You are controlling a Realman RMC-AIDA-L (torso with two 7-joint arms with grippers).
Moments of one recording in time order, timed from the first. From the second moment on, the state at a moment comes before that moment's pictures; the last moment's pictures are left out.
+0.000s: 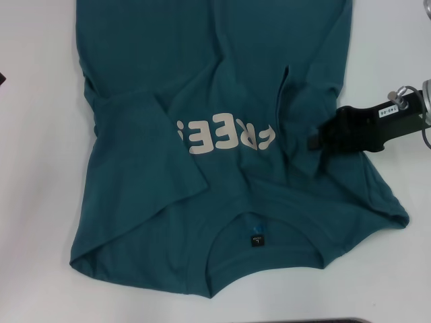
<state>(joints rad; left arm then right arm) -0.20 -2.14 -2.88 -0.70 -1.45 1.85 -1.31 0.66 2.05 -0.72 -0.75 -2.47 -1.55 2.72</state>
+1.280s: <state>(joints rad) -0.14 -2.12 -2.88 -0.70 -1.64 1.75 -1.43 0.66 2.06 -0.70 -0.66 -2.38 -1.60 2.66</state>
